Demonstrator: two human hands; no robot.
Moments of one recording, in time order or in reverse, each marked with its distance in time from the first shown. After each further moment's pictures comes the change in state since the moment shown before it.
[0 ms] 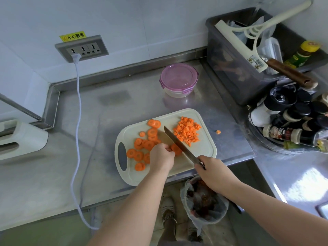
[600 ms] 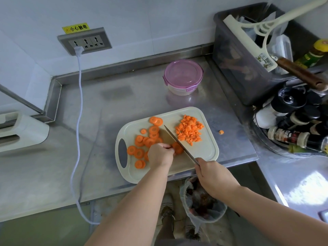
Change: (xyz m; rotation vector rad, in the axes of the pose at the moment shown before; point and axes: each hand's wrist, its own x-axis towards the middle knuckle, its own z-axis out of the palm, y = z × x) left_hand 0.013 -0.010 0.010 -0.287 0.051 -0.216; right_hand 0.006 0.010 0.016 -0.349 -0.009 -0.152
